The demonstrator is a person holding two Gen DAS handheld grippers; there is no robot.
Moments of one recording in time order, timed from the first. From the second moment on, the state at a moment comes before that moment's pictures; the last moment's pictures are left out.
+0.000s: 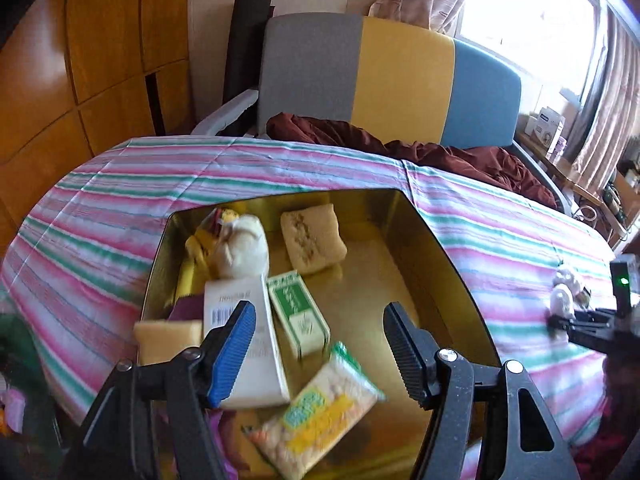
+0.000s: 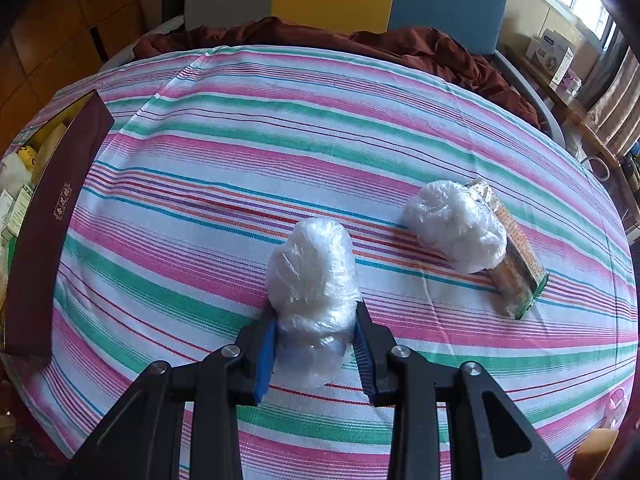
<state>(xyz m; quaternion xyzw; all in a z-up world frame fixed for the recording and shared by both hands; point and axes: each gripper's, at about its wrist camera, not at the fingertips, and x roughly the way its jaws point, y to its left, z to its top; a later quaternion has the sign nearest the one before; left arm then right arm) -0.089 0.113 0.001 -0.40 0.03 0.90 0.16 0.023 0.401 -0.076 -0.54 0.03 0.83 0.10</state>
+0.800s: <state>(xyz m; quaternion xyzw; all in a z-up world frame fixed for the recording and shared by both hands) -0.029 0.057 -0.003 -0.38 0.01 0.91 0.13 -0.006 0.258 0.008 -0.48 0.04 0.88 -0.02</state>
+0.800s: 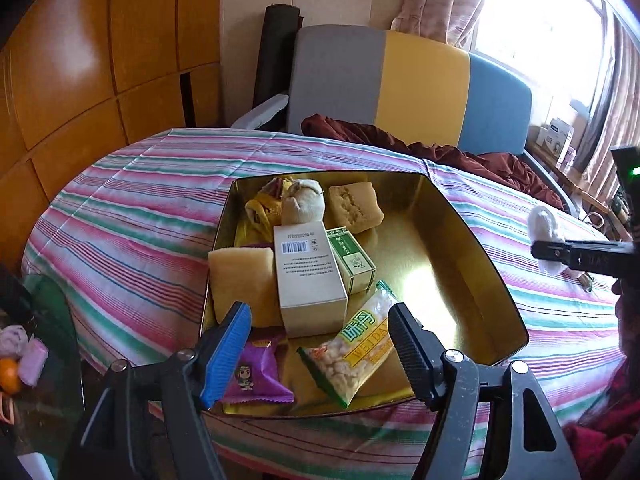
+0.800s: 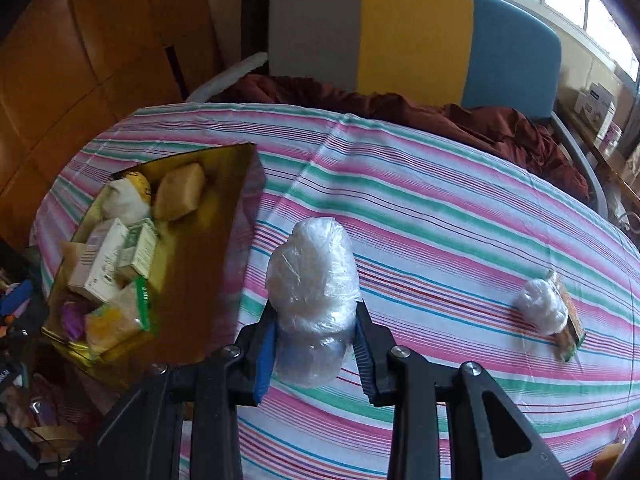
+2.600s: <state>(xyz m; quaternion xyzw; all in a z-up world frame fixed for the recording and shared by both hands) -0.013 0.028 -0.005 -0.38 0.01 0.92 0.10 -0.027 0.199 -0.003 -0.49 0.08 0.86 -0.09</state>
